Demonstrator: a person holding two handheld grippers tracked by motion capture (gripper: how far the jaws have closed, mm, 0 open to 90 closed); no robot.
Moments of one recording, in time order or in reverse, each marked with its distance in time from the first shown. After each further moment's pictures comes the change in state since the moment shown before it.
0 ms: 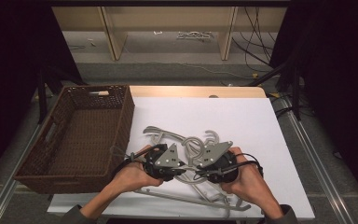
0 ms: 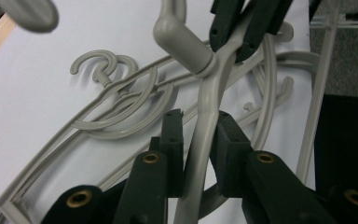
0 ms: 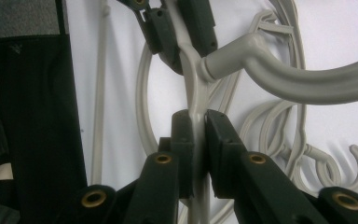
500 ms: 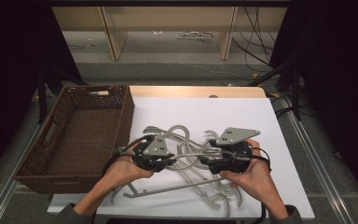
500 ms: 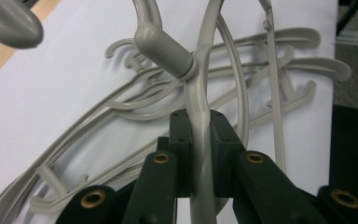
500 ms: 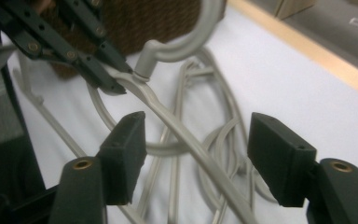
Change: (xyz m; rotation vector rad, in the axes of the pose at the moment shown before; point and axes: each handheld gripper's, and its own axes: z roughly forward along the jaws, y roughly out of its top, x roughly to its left) left arm 0.022 -0.011 -0.022 -0.024 0.073 -0.162; right arm -0.018 -0.007 -0.029 -0.243 -0.162 0.321
